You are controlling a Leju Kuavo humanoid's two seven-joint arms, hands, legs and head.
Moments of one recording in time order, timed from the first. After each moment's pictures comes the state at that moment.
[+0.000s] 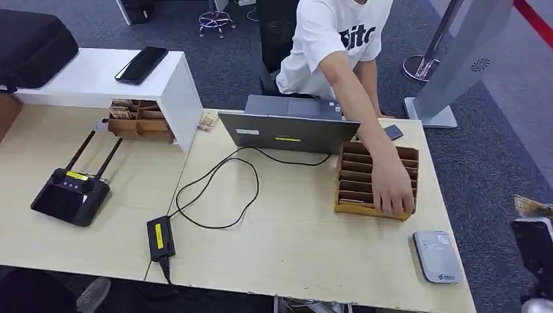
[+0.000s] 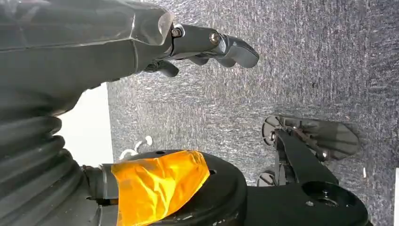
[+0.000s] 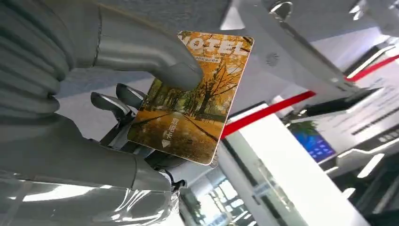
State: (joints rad) left arm -0.13 -0.05 -1.42 -0.08 1.57 0.30 -0.08; right arm -0.15 -0.06 -0.74 -1.40 0.86 -0.16 -0.40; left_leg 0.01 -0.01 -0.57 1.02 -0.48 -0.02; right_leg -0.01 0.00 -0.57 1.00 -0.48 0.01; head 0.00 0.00
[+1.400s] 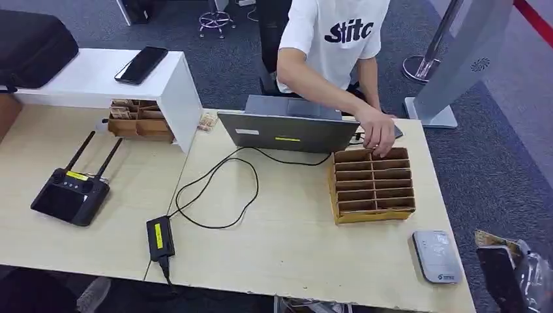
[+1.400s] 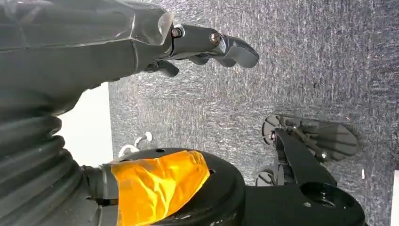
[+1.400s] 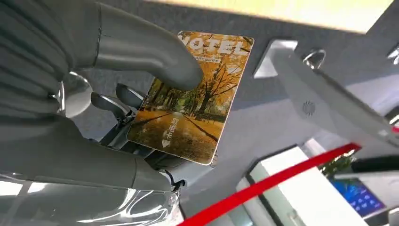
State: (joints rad) left arm -0.13 -0.05 -1.39 -0.08 1.57 0.31 -0.08; right arm -0.04 0.09 -0.77 -1.39 0.89 -0.12 -0.41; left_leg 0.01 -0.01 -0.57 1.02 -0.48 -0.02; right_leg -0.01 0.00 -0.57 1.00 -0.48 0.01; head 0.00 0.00
